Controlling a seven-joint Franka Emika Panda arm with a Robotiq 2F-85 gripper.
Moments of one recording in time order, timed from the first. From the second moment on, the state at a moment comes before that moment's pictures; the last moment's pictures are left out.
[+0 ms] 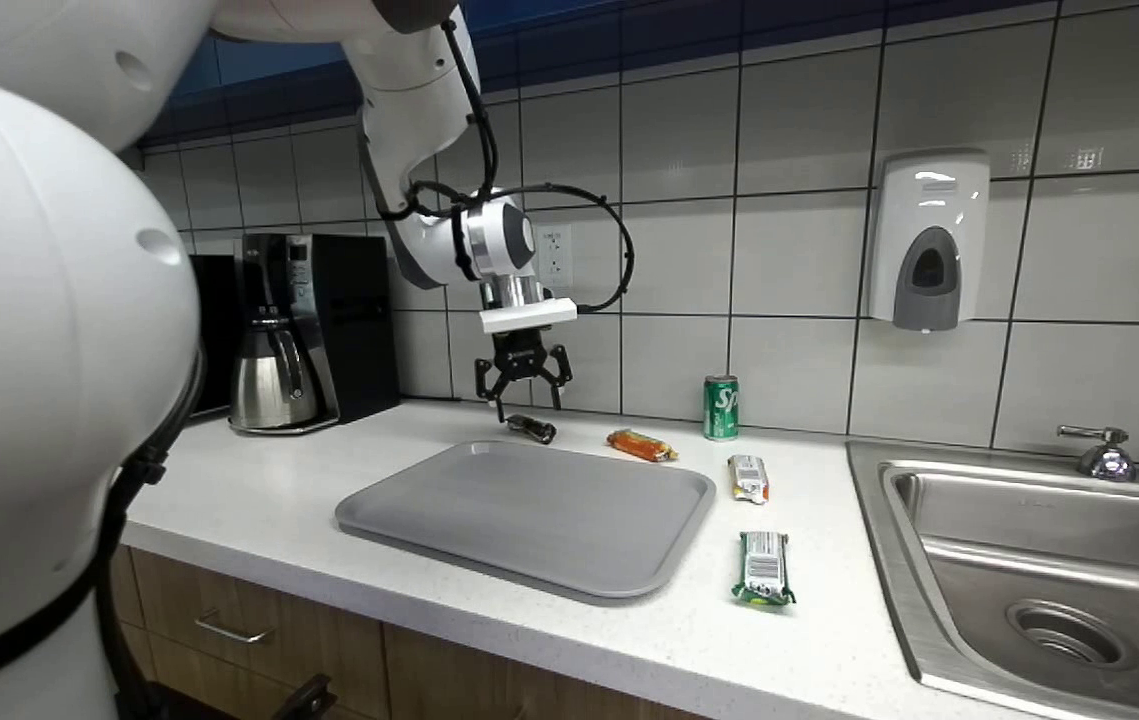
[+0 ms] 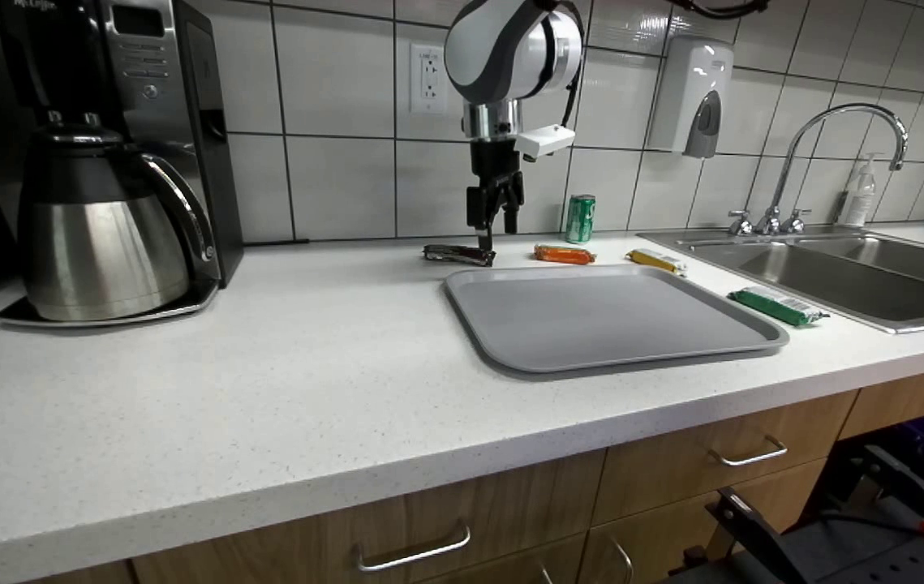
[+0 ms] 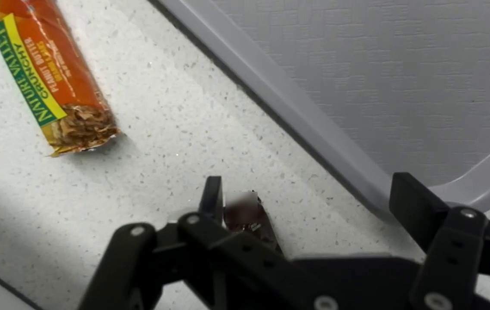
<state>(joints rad) 0.13 0.61 0.08 -1.63 -0.24 2.20 -0.40</state>
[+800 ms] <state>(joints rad) 0.15 0.77 0.08 -1.44 -0.27 2.20 -0.40</state>
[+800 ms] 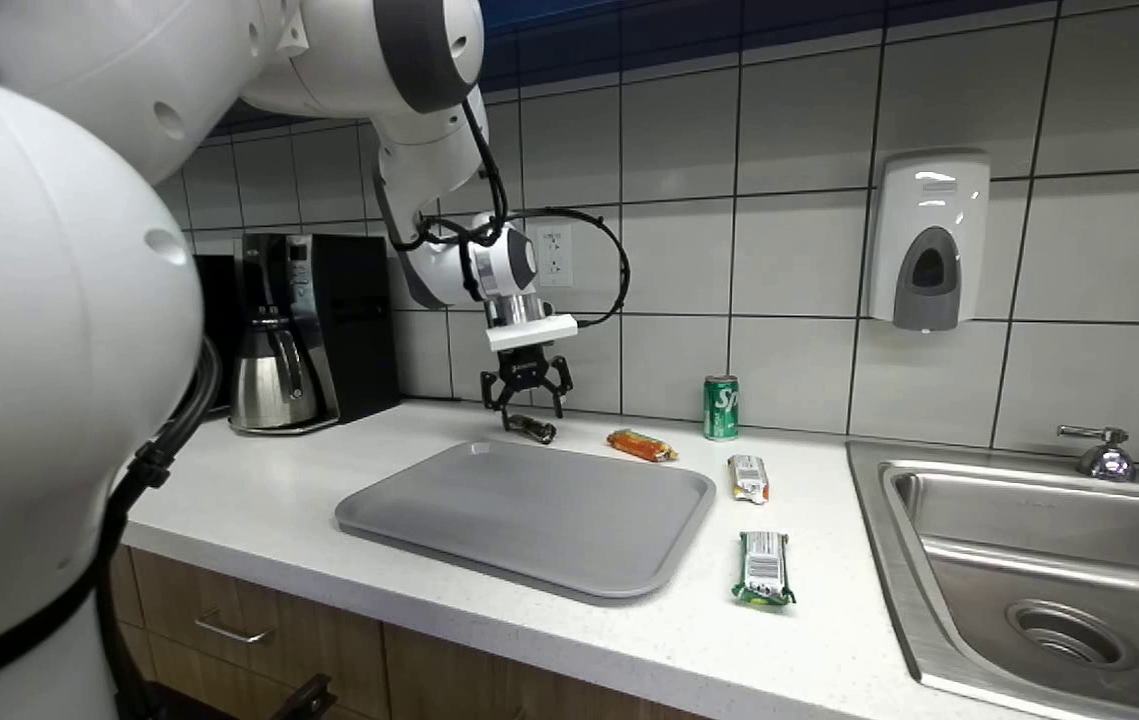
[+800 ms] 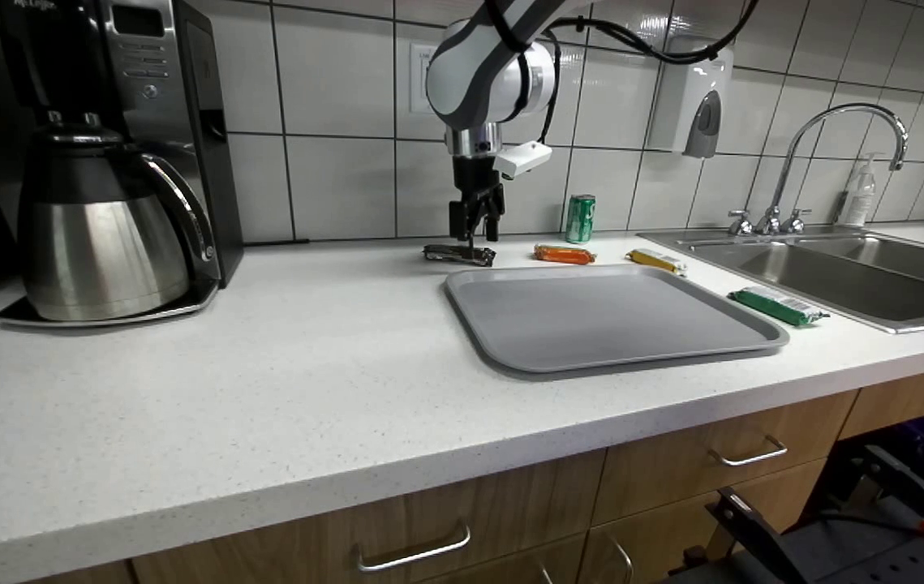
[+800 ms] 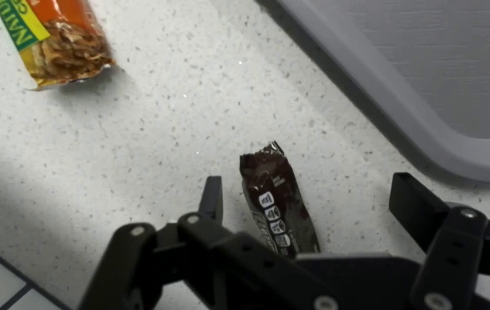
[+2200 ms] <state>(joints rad) 0.17 0.91 0.08 -1.23 -0.27 2.20 -0.41</state>
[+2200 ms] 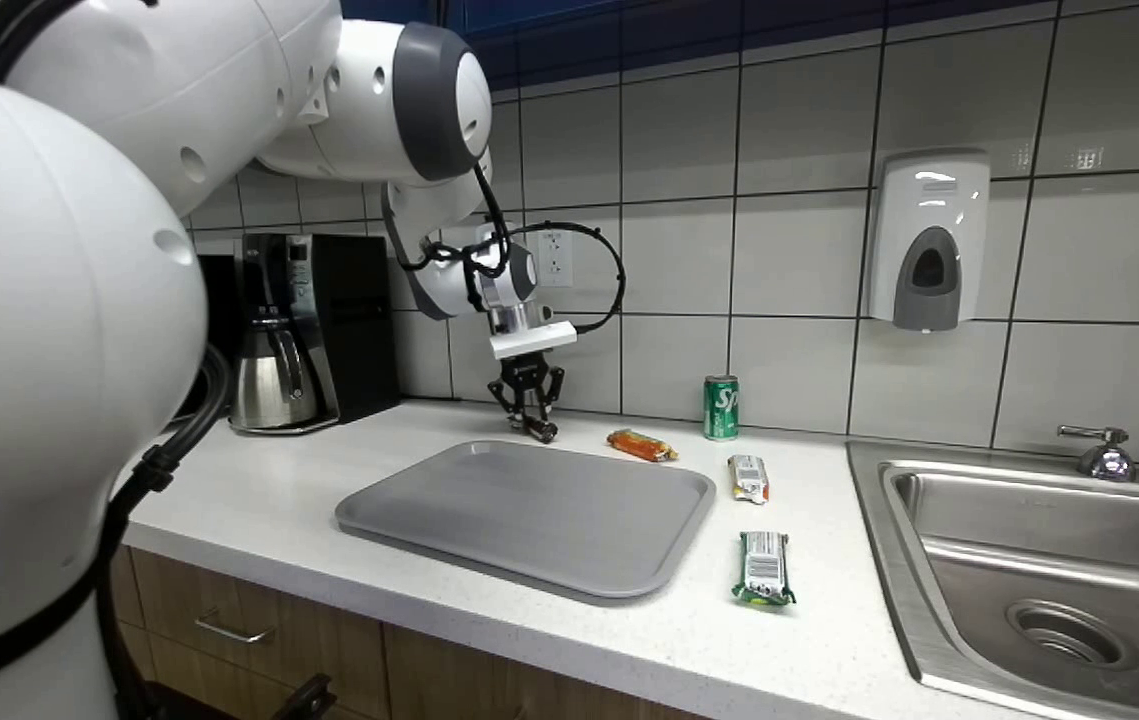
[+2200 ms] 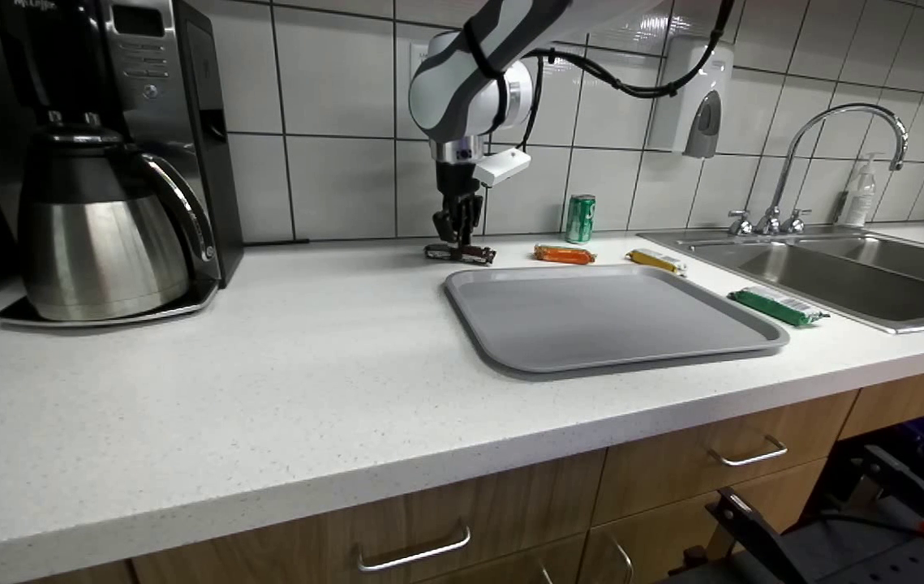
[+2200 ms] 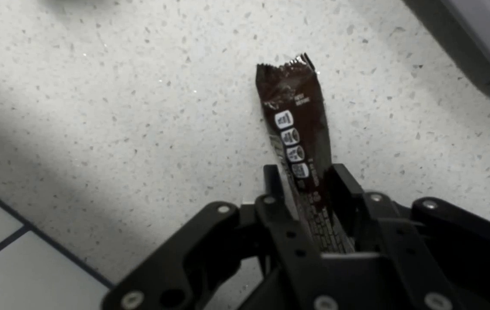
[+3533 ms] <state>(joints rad) 0.17 0.82 0.07 -1.29 -0.27 2.20 -0.39</state>
